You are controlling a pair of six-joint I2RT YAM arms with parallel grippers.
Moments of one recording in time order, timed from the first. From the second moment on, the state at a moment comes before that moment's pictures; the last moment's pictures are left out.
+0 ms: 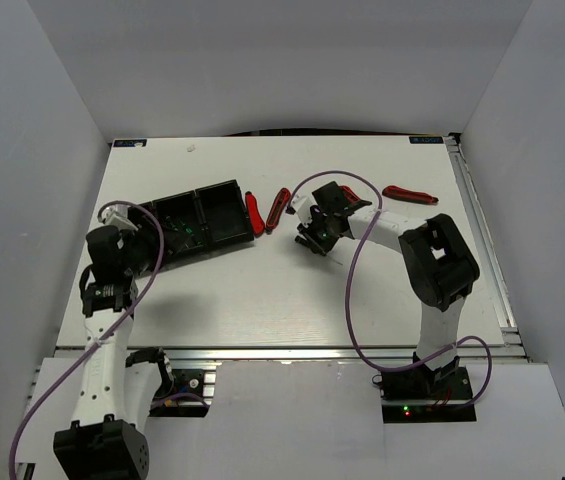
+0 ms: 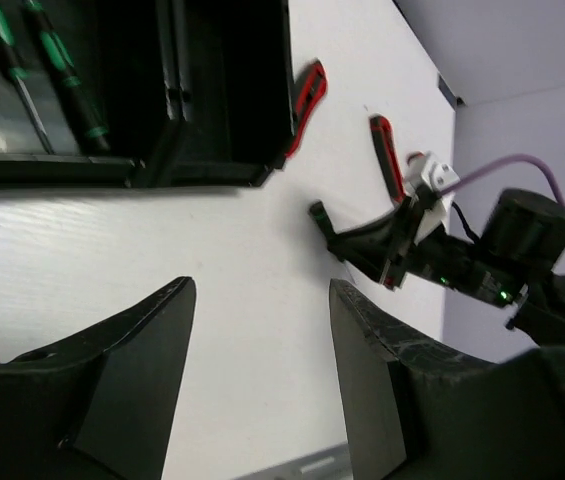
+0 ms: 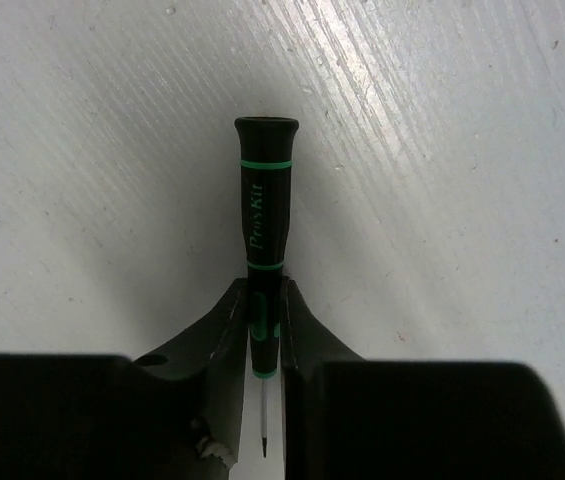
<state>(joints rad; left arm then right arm) 0.17 0.77 0.66 -0.36 0.46 -0.69 0.58 1.93 1.25 -0.37 -0.23 -0.42</state>
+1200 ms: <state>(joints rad) -0.30 1.23 0.68 0.17 0.44 -1.00 0.64 1.92 1.54 -0.47 -0.90 0.05</state>
